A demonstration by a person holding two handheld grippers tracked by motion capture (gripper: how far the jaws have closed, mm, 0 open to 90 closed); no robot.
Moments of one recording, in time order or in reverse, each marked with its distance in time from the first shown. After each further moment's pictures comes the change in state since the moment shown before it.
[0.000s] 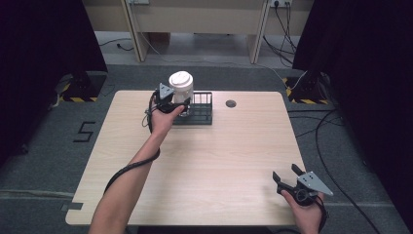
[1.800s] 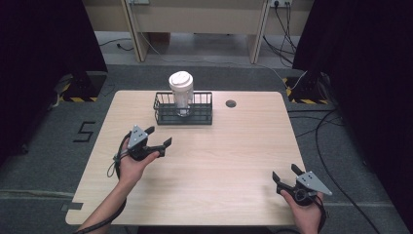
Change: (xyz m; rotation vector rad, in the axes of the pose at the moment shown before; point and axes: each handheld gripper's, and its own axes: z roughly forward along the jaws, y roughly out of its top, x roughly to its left) left arm -0.015 -0.086 -0.151 -0.028 -0.129 0.013; right arm 0.002 0.000 0.001 0.012 -0.007 -0.008
